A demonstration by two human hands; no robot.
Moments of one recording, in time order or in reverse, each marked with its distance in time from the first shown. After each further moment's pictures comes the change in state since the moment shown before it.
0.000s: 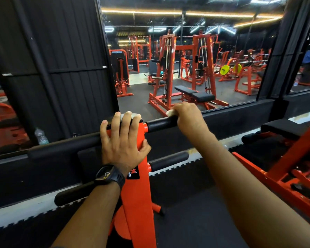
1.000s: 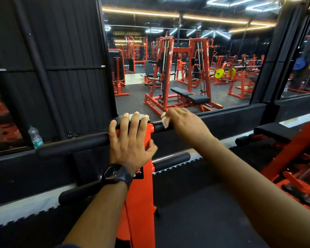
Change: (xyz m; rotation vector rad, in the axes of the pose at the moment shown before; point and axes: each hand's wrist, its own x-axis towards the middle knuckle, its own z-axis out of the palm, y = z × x) left_hand -0.001 -0.001 0.004 -0.014 0.007 0.018; right_hand -0.018 -0.017 -0.009 -0.072 -0.089 -0.310
